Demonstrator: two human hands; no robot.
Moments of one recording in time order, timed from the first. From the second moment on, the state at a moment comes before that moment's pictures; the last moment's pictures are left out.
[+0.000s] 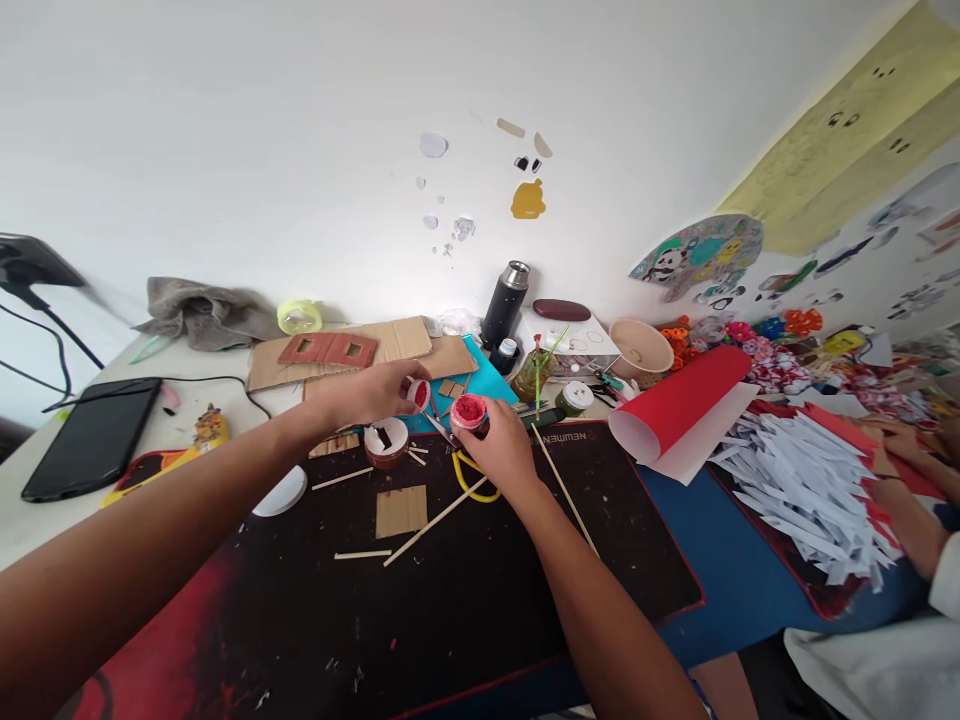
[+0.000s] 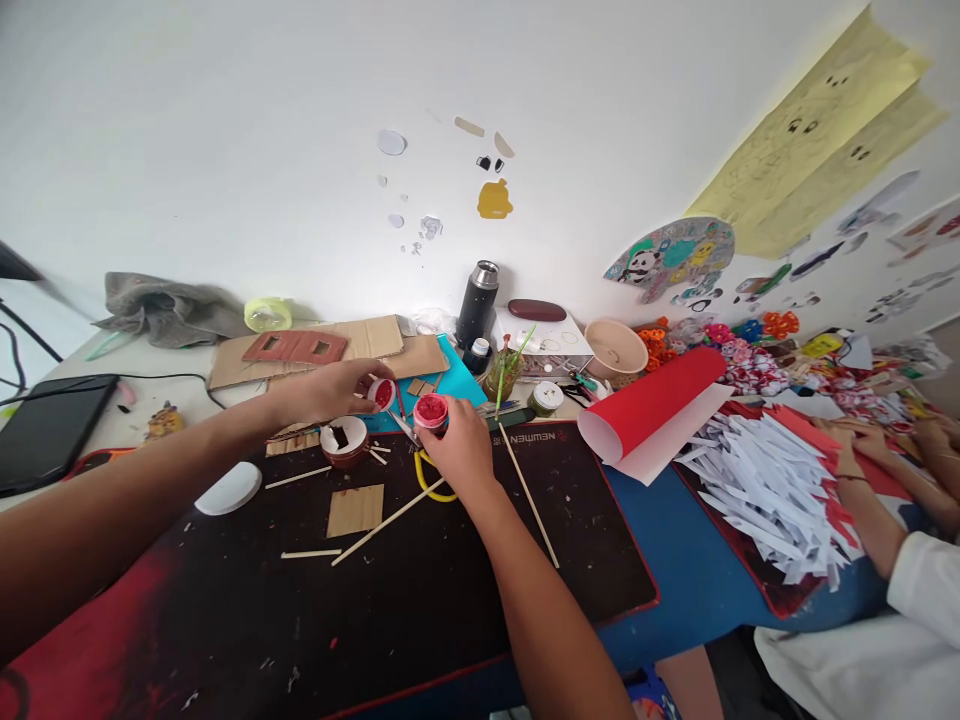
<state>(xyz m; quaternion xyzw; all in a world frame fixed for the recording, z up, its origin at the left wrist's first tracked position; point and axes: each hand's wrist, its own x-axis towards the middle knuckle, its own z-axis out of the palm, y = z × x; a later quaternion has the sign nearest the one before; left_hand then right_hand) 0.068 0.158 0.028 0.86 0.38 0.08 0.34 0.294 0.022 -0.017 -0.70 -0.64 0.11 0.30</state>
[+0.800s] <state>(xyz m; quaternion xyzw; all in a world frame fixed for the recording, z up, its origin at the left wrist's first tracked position) 0.103 0.169 0.040 0.94 0.30 0.10 0.12 0.309 0.005 -0.024 -0.68 -0.62 0.15 0.37</state>
